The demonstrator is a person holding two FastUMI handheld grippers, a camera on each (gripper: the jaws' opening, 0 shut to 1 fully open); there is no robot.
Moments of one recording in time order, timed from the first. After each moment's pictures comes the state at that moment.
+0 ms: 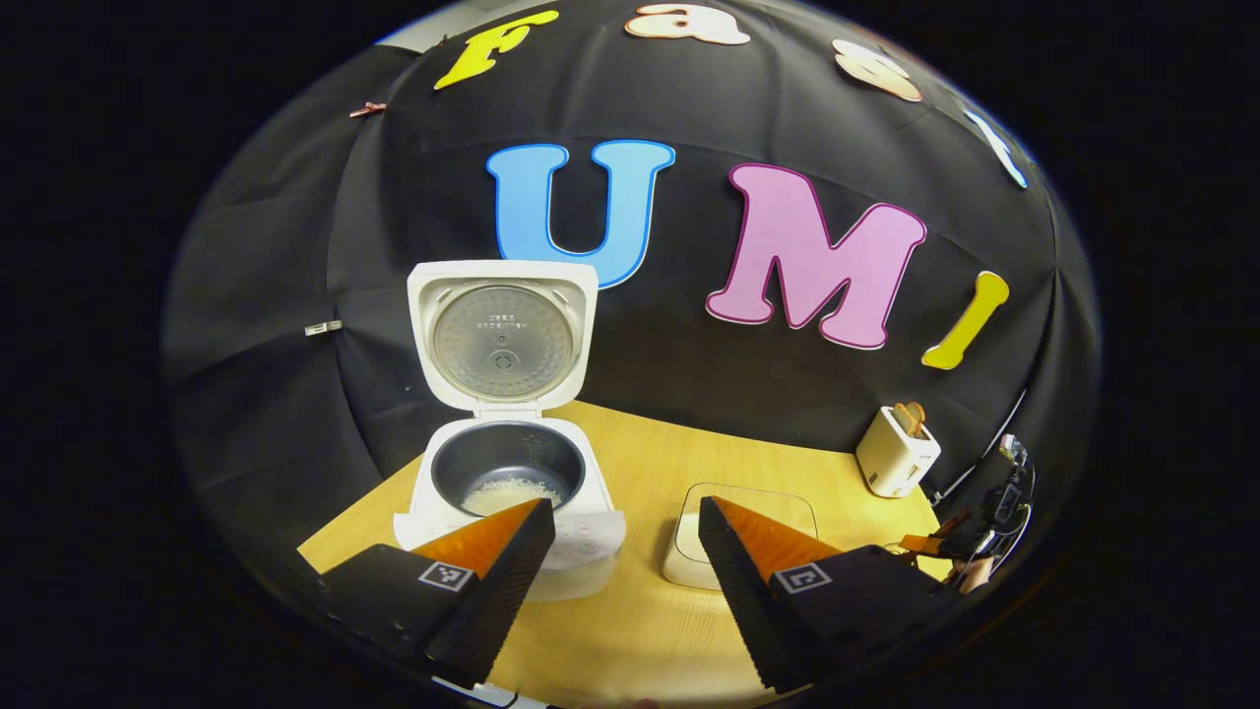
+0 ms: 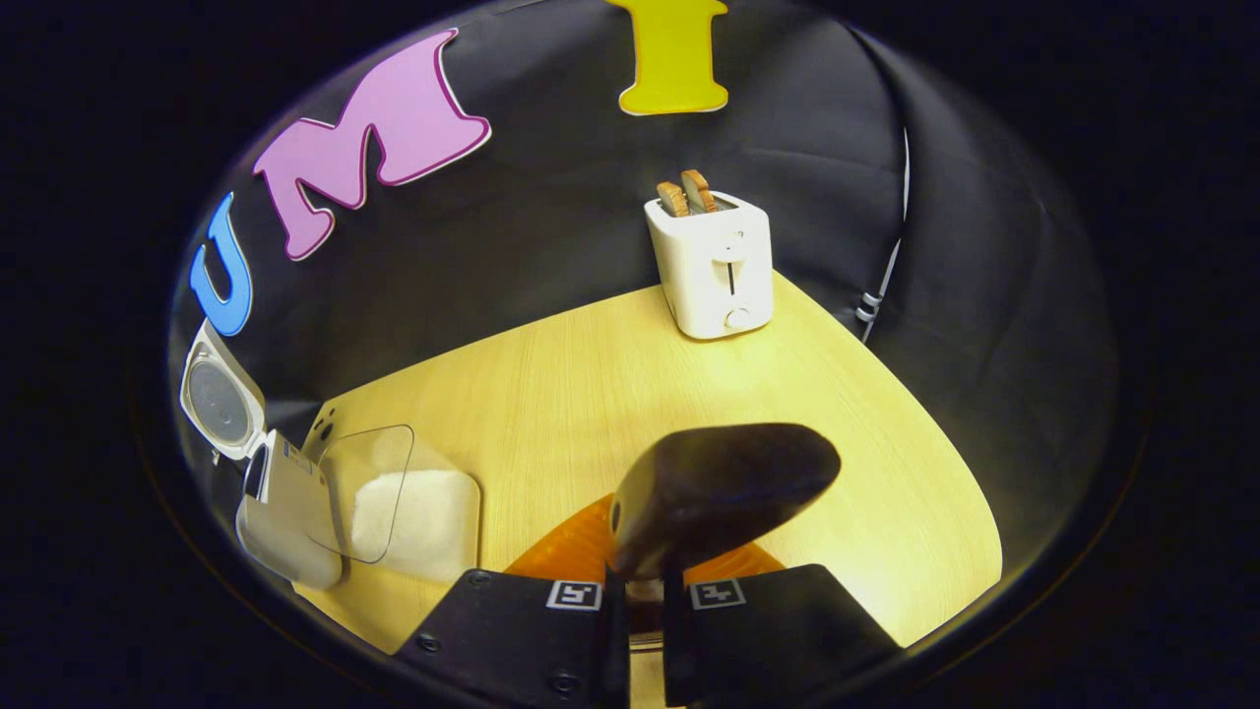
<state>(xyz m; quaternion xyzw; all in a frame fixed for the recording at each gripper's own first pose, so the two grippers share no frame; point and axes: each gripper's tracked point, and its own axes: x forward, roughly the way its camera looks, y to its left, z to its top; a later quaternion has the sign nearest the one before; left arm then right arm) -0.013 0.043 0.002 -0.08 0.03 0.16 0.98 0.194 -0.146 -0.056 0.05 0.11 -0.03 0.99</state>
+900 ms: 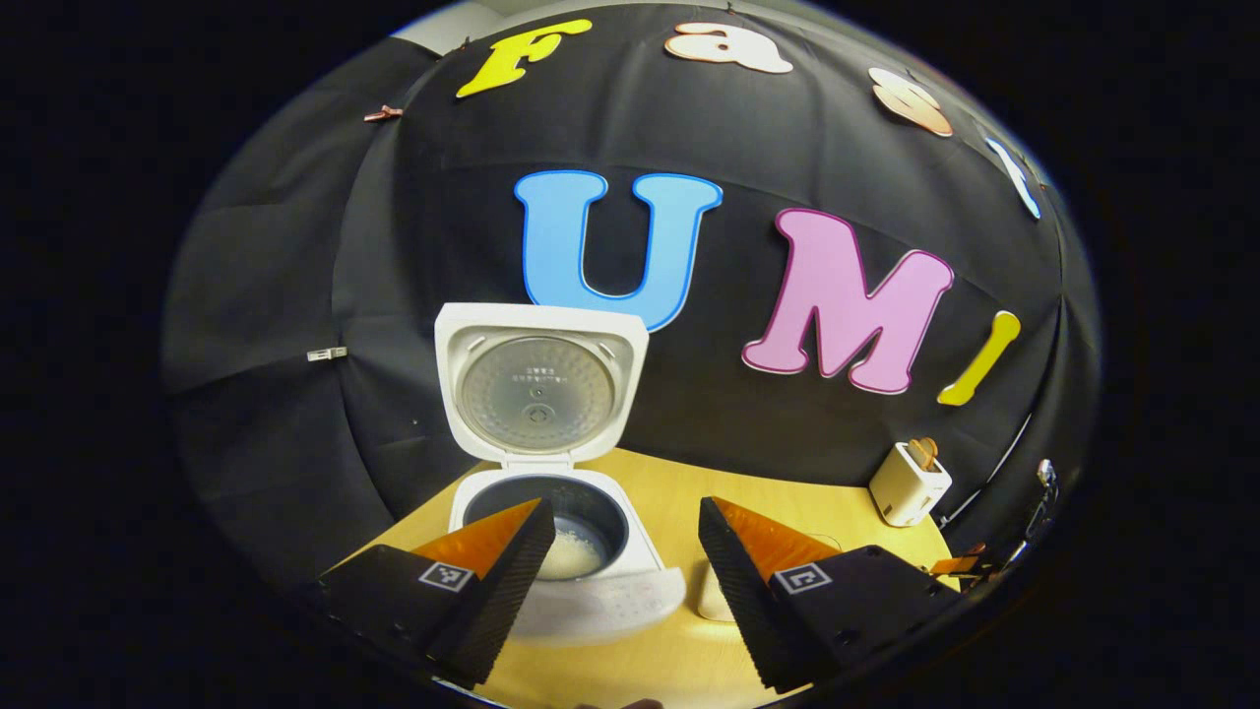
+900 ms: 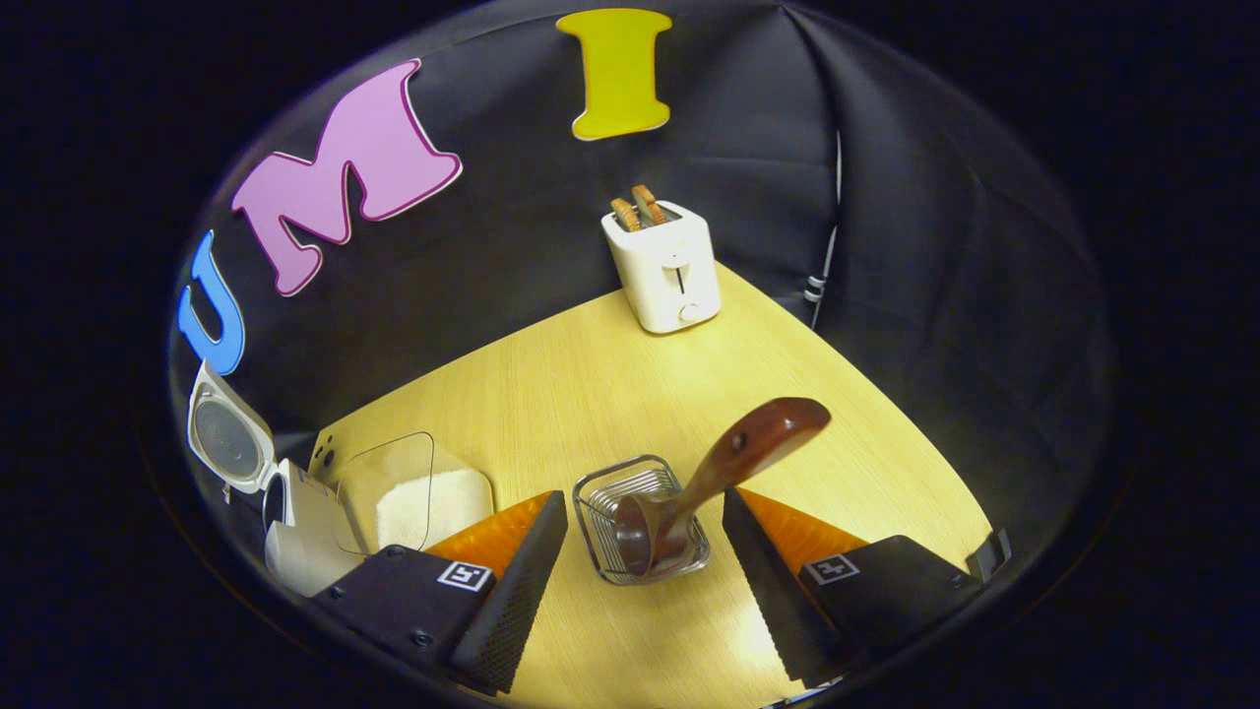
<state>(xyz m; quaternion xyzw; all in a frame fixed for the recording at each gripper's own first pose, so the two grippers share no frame) -0.003 0.133 0.055 -0.08 -0.02 0.15 0.98 0.115 -0.151 -0.043 0.11 0.09 -0.09 0.98</state>
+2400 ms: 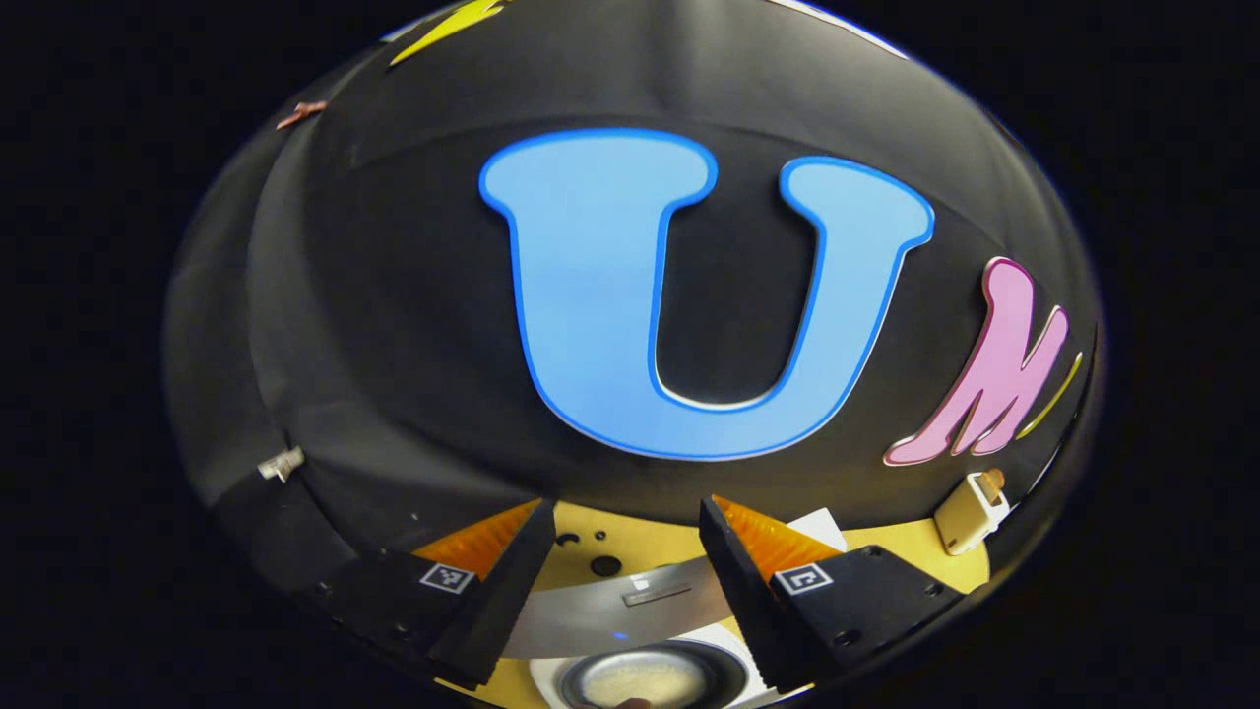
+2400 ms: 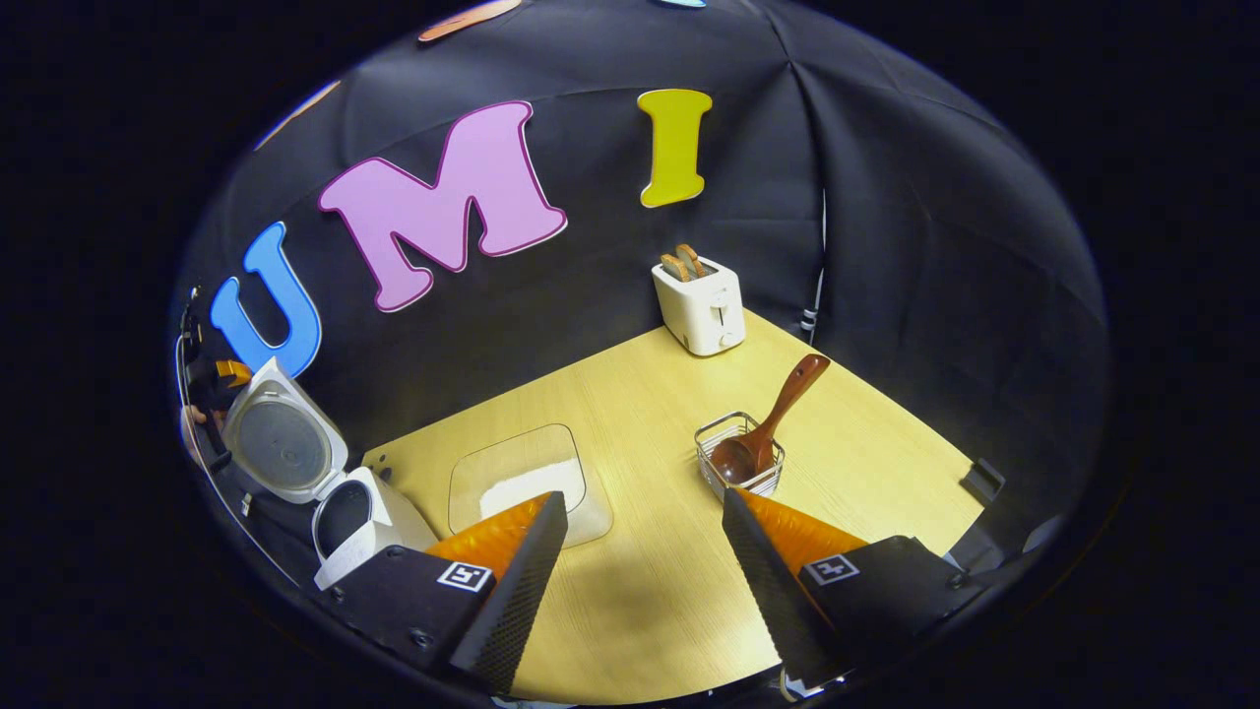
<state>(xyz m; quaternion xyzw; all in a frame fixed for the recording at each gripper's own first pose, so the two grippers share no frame) 0.169 0.322 0.188 -0.07 0.03 0.15 0.99 0.008 -0.007 -0.014 0.11 0.03 -0.10 0.99</state>
